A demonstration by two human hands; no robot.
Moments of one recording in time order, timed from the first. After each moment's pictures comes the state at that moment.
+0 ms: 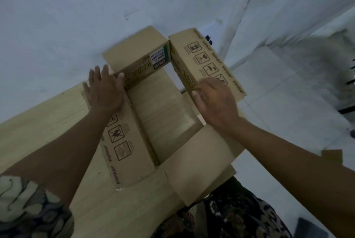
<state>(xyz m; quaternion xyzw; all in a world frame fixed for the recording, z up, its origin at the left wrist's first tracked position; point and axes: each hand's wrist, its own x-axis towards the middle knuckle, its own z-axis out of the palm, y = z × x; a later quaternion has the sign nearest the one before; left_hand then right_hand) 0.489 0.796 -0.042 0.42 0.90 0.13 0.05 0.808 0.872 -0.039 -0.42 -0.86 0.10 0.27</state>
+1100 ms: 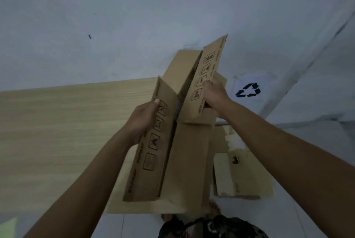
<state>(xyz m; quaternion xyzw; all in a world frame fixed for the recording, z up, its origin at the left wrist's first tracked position) 0.667 0.736 0.068 0.11 0.79 0.51 0.31 0.746 0.945 0.054 -0.39 -0.65 0.64 0.11</state>
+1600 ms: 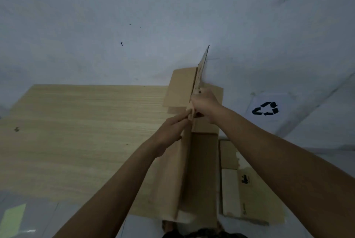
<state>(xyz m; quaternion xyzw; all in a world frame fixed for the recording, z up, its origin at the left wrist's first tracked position) 0.696 0.735 0.072 0.18 0.75 0.51 0.37 0.704 0.889 0.086 -0.35 -0.71 0.62 0.03</state>
